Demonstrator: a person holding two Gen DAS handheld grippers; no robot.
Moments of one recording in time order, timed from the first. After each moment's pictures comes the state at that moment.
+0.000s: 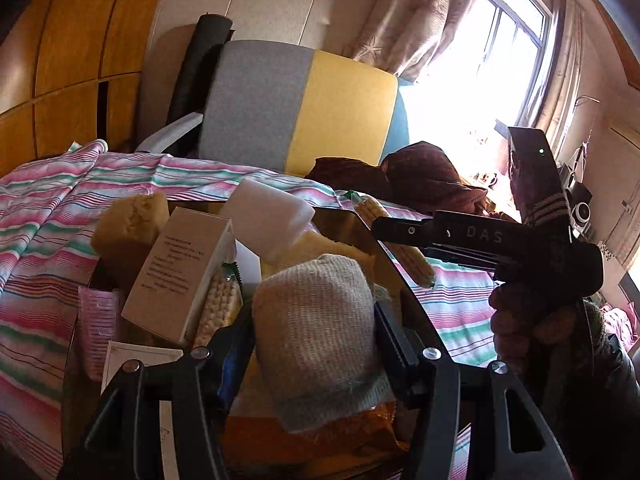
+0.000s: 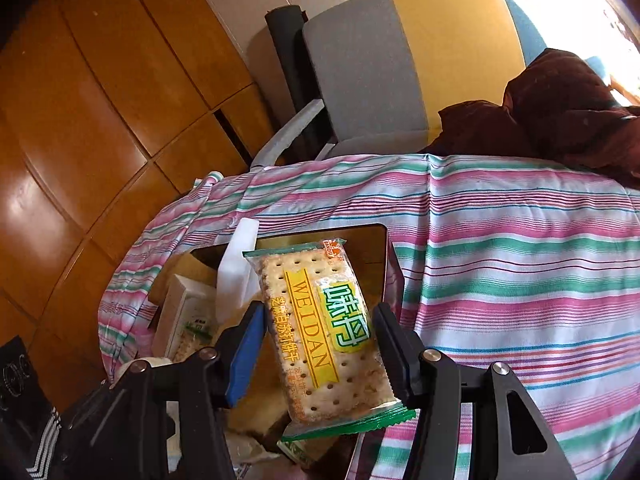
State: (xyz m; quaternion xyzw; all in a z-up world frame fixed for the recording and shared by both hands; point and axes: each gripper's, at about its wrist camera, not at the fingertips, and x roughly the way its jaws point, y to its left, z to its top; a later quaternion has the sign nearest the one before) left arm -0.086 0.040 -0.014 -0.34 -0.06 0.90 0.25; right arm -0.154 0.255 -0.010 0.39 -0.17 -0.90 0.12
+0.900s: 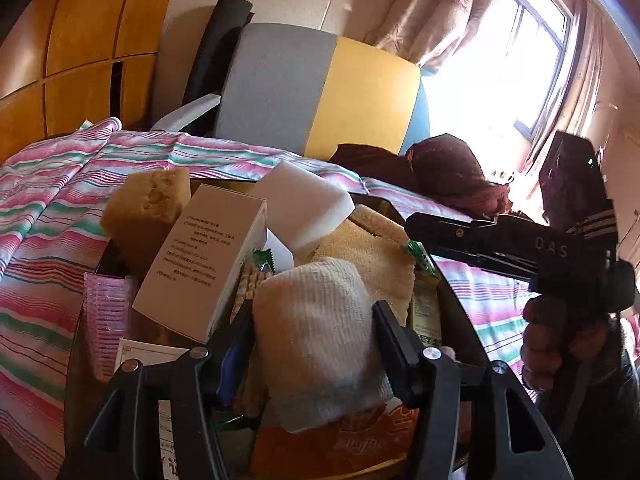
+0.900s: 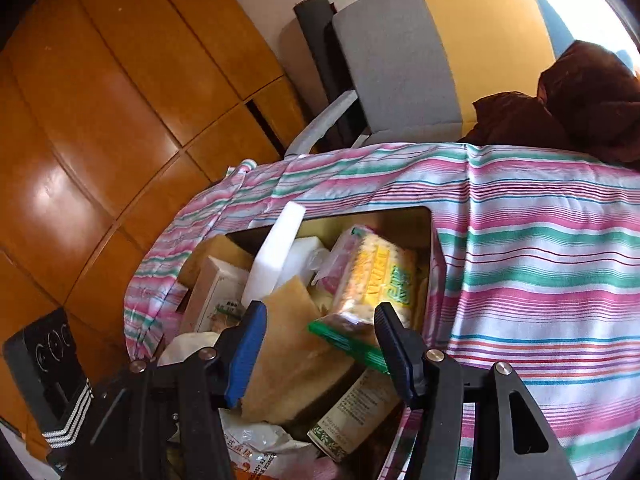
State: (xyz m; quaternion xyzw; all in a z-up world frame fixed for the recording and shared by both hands) left arm -0.096 0.035 -0.029 -0.37 -0.05 0.90 0.23; right arm -0.138 0.235 -0.016 0.39 -0.16 -0.89 0.19
